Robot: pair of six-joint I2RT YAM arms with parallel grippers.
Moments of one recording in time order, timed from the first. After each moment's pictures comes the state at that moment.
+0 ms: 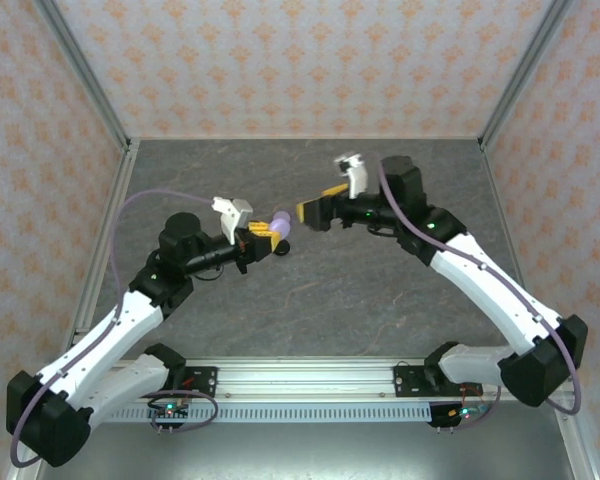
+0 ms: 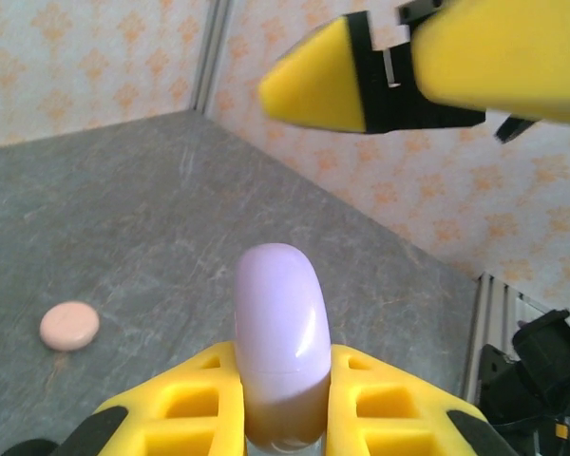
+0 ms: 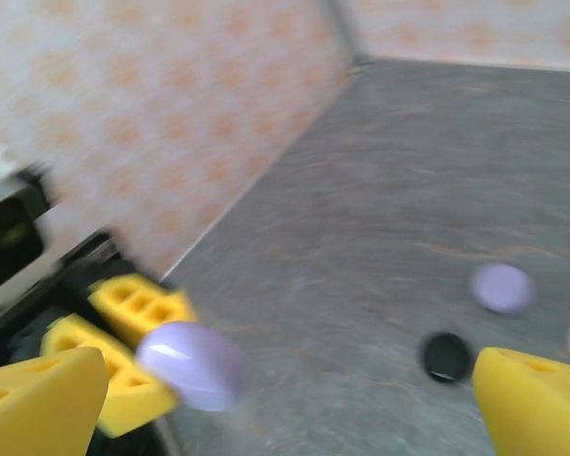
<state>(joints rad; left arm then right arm) -0.44 0.93 0.69 0.02 0.55 -0.23 0.54 1.21 1.18 -0.36 -0.46 0.37</state>
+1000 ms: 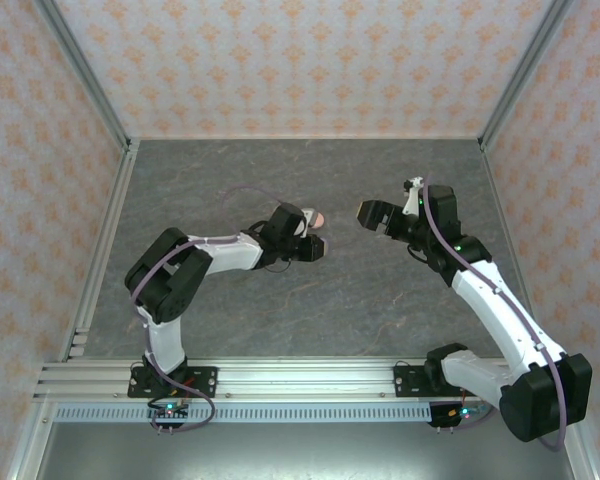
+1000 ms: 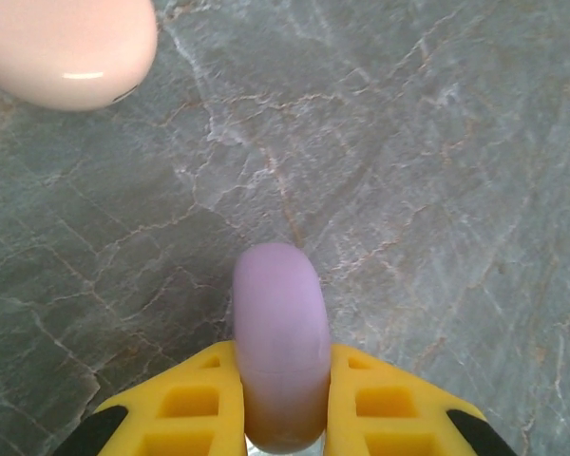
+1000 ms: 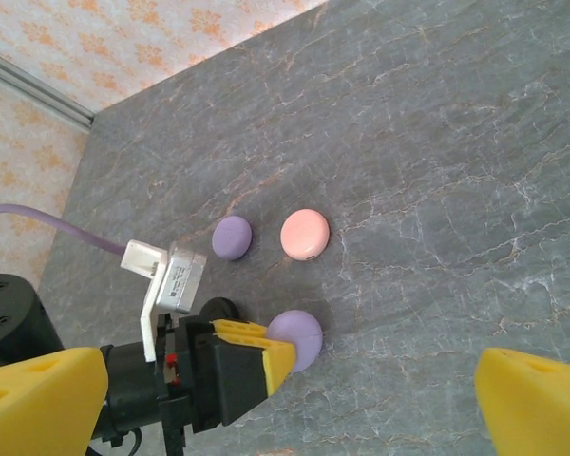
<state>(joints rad) -0.62 1.88 1.04 0.05 0.28 -0.57 0.29 1.06 0.88 -0.41 -0.25 0.54</state>
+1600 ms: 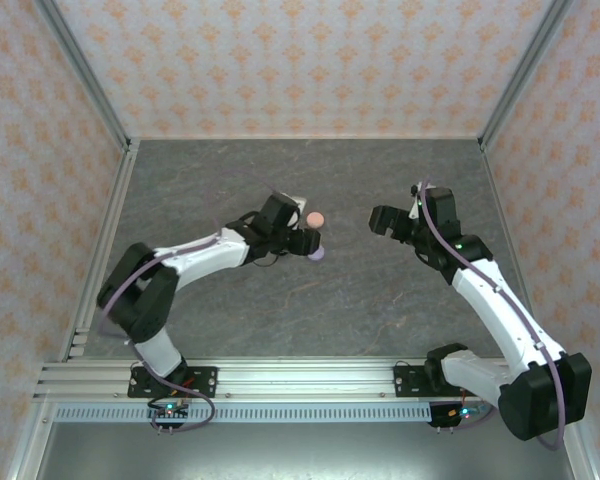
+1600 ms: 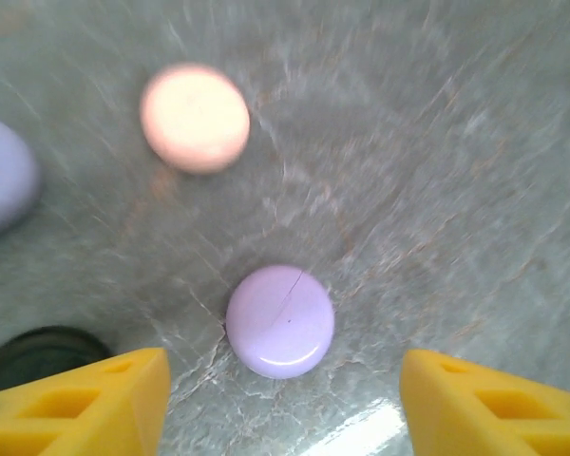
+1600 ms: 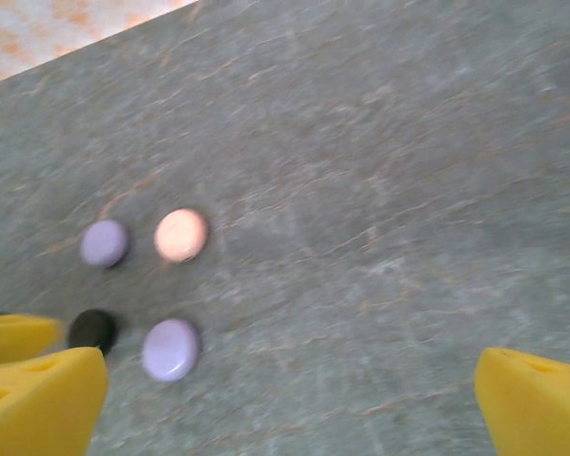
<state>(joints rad) -0.61 1.64 1.07 -0.21 0.07 -0.40 0.27 1.06 0.90 -0.53 -0.01 0.45</state>
